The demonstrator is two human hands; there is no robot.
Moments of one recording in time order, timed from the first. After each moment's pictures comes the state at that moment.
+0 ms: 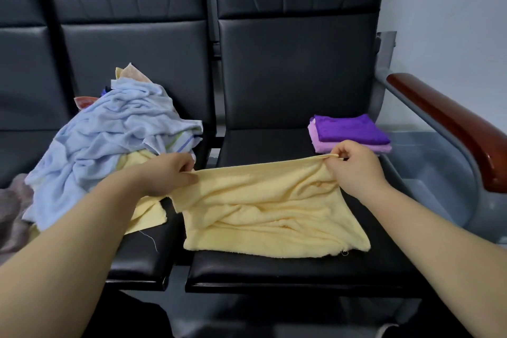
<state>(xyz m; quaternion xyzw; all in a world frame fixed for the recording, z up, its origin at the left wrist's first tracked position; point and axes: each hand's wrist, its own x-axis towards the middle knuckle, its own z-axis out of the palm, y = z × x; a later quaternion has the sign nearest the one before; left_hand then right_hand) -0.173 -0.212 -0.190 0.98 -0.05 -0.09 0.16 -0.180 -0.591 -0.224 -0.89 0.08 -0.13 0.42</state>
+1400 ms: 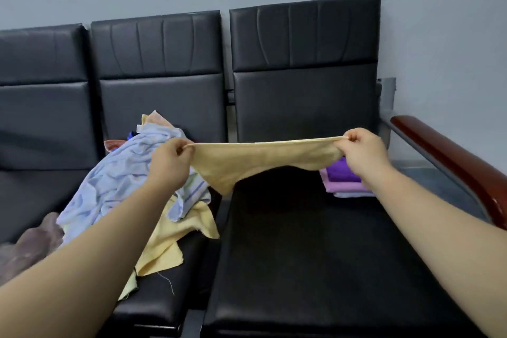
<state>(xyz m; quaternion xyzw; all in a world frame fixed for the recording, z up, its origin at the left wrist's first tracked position) -0.125 -0.207 -0.146 0.89 0.03 0.27 0.37 -0.124 -0.586 -0.138 -0.81 0.09 -0.19 0.55</state>
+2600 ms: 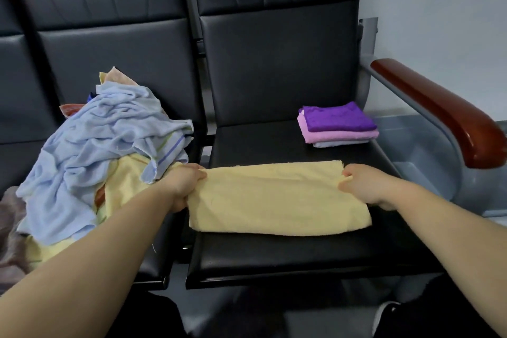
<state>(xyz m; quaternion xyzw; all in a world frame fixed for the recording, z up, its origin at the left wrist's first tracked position) -0.148 -0.251 -0.257 0.81 0.14 -0.13 0.55 -0.180 -0.653 -0.268 -0.93 0.12 0.14 0.31</state>
